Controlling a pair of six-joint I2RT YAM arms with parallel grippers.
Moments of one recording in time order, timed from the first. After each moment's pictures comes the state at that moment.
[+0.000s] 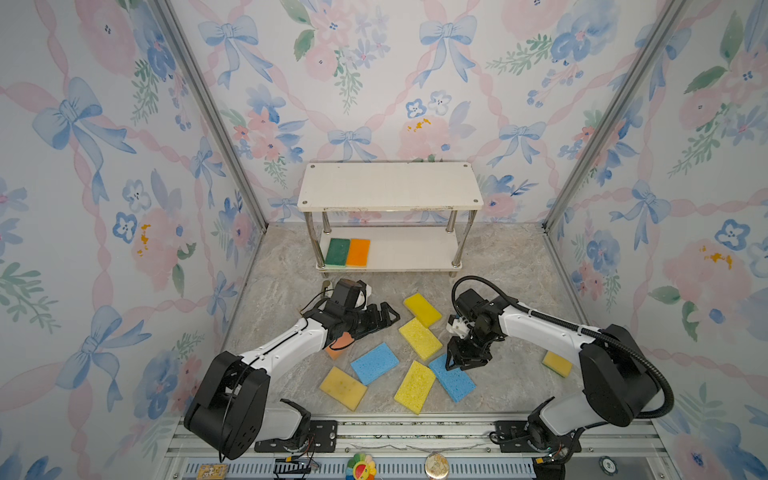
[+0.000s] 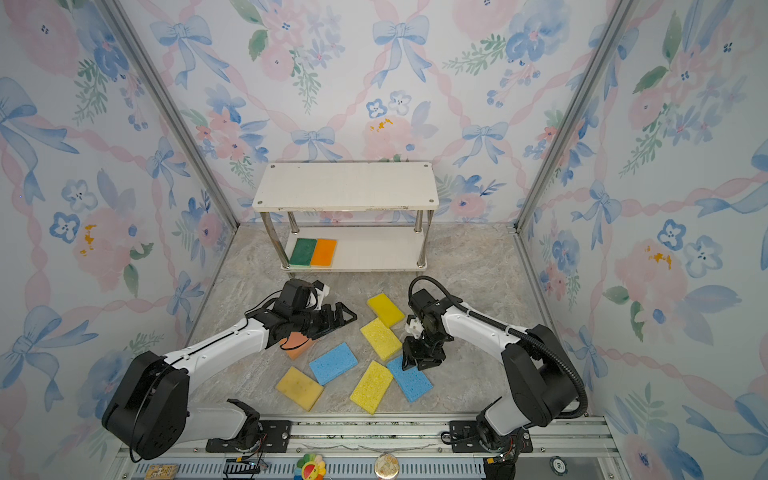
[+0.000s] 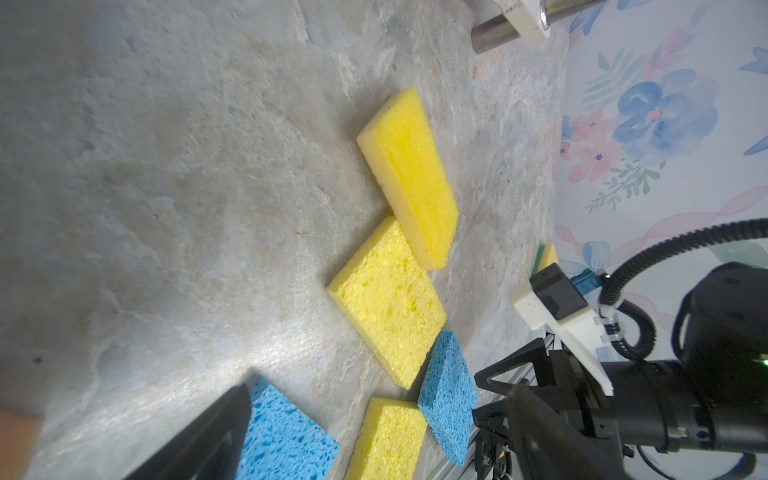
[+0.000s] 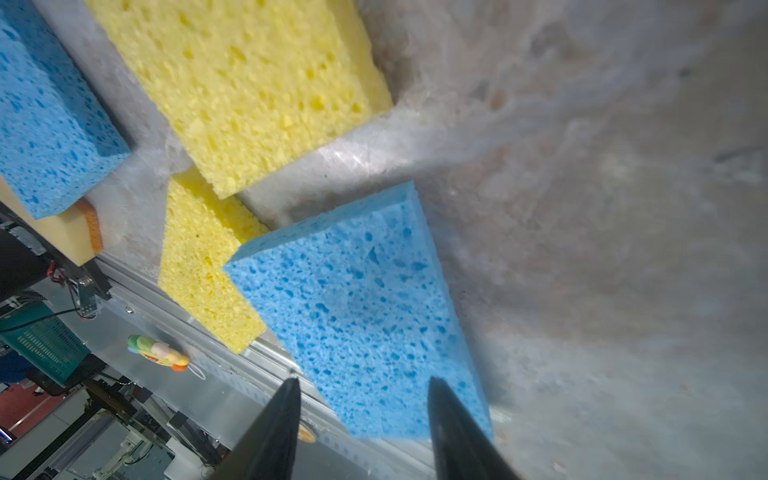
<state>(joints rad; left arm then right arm) -0.47 1.33 0.71 -0.22 0.46 -0.76 0.60 1.54 0.89 -0.93 -0.44 0.39</state>
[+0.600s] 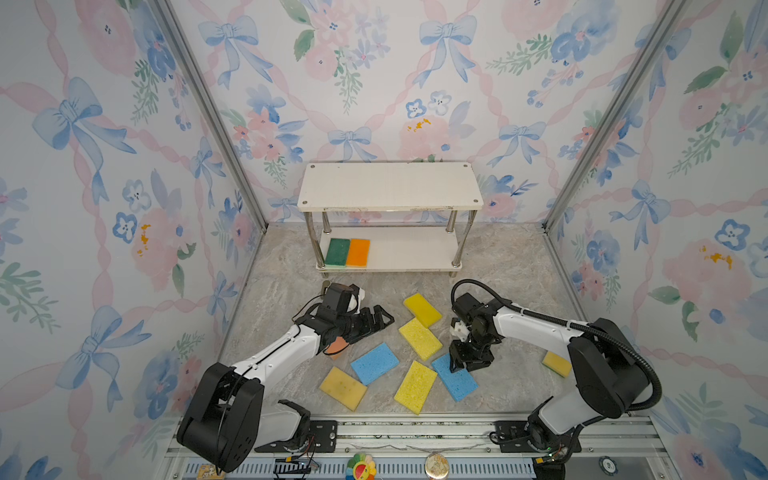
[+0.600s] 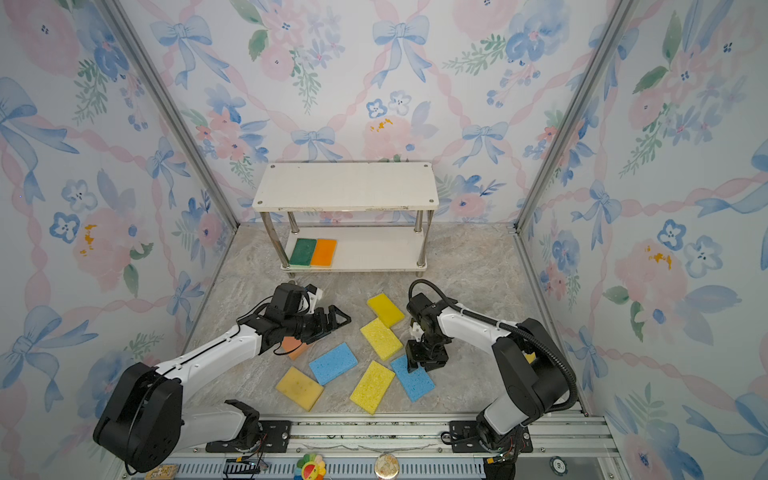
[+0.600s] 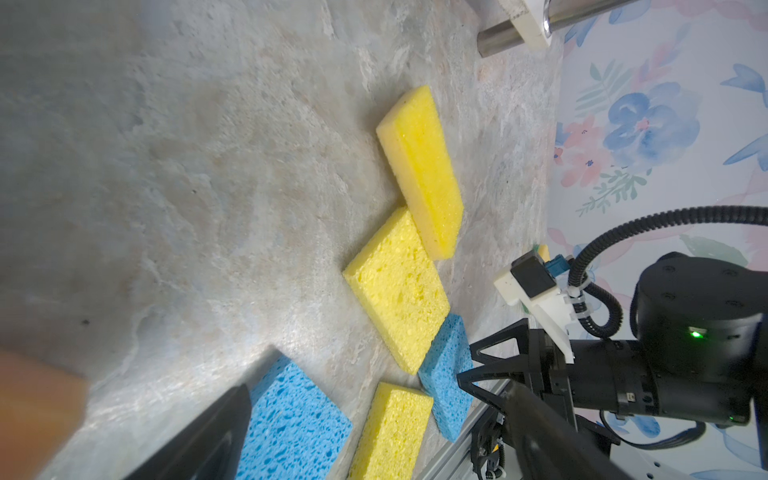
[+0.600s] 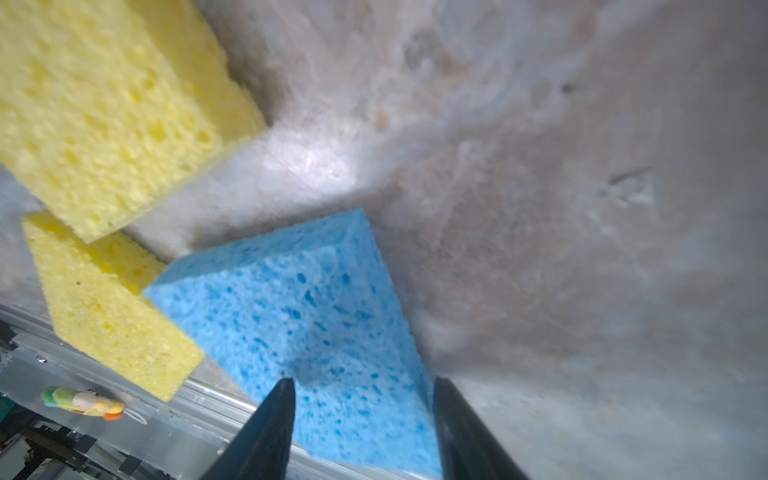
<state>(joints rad) -0.42 1.27 0.64 -0.22 0.50 -0.76 0.60 1.58 0.88 -0.92 -0.30 0.40</state>
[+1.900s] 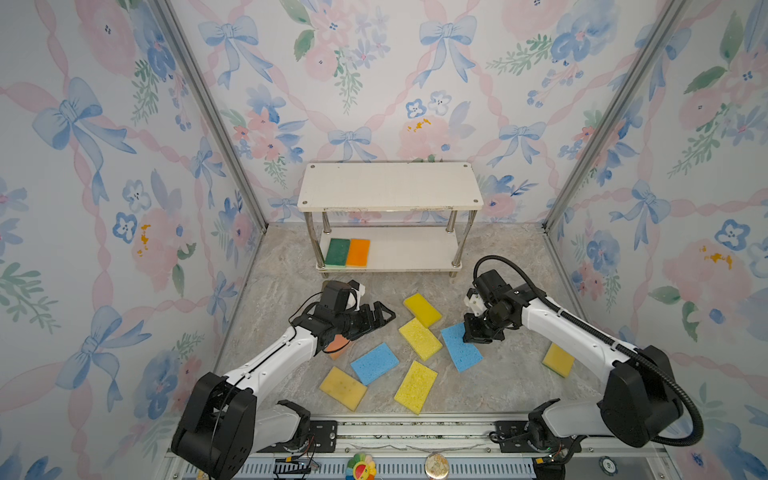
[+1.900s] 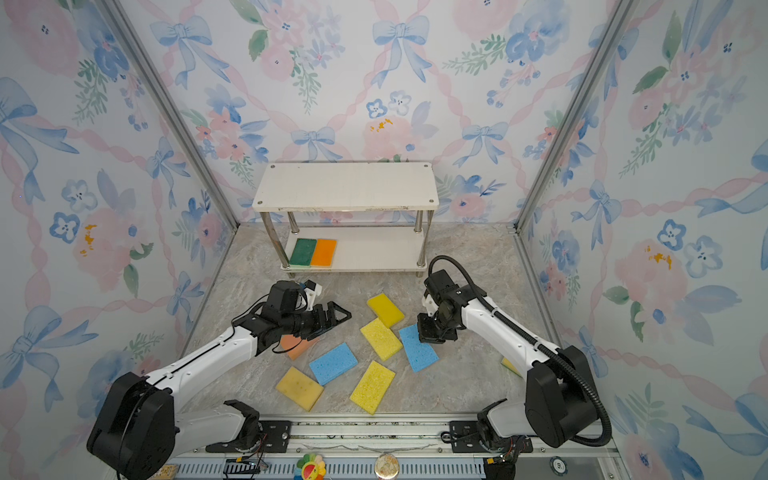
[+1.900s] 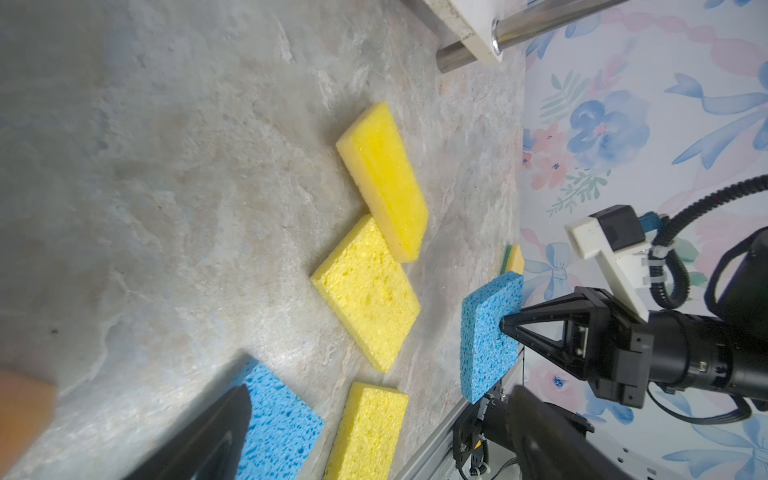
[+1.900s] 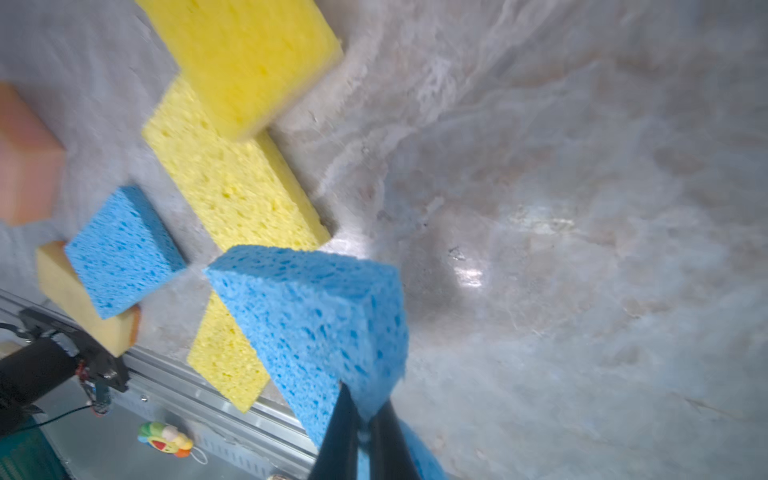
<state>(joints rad) -0.42 1.22 0.68 -0.21 0.53 -0.78 0.47 1.40 1.04 -0.96 -0.28 0.43</state>
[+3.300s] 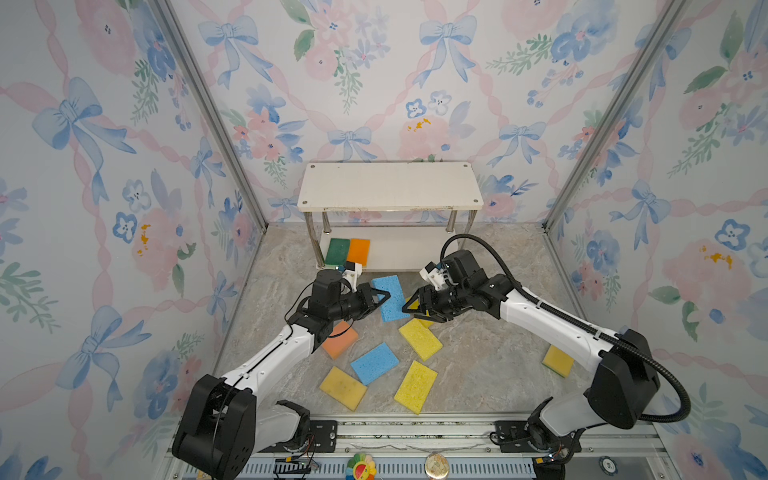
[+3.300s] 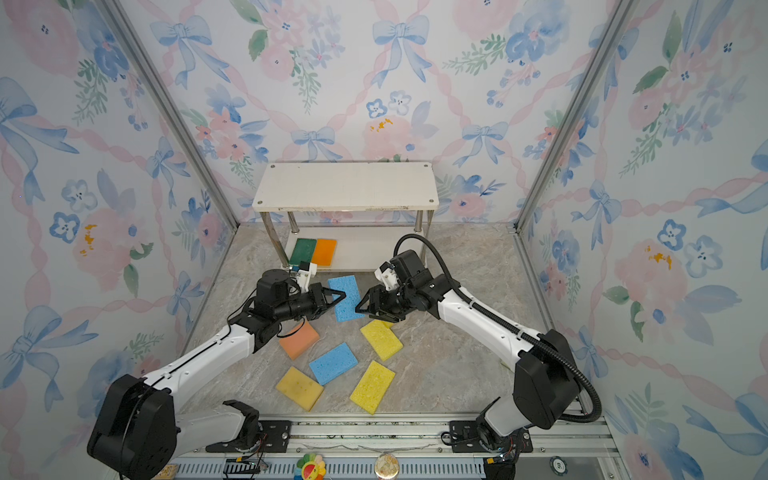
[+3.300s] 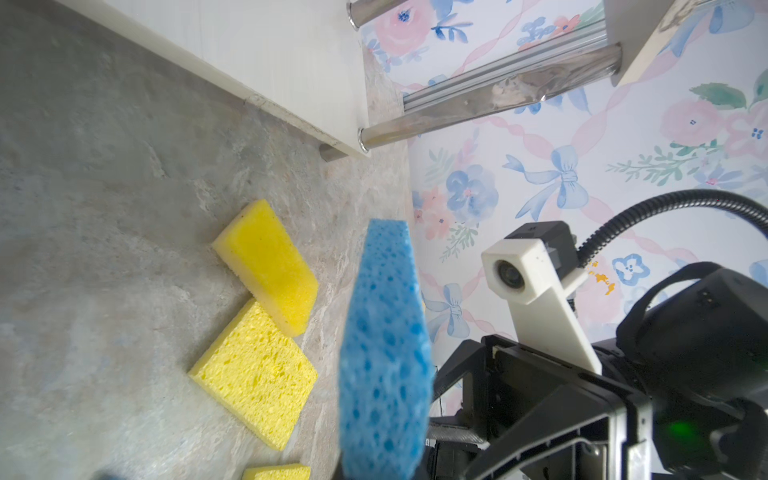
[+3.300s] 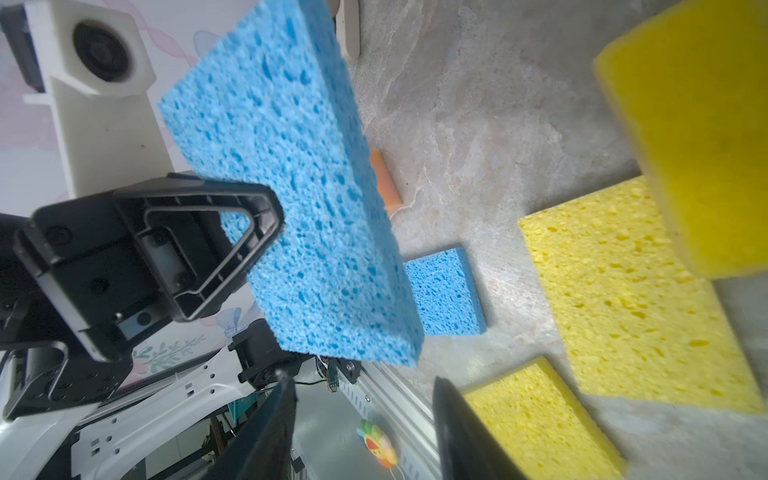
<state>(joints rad) -0.37 1.22 0.69 0.11 0.62 -0.97 0.67 1.51 1.19 -0.52 -0.61 0.81</state>
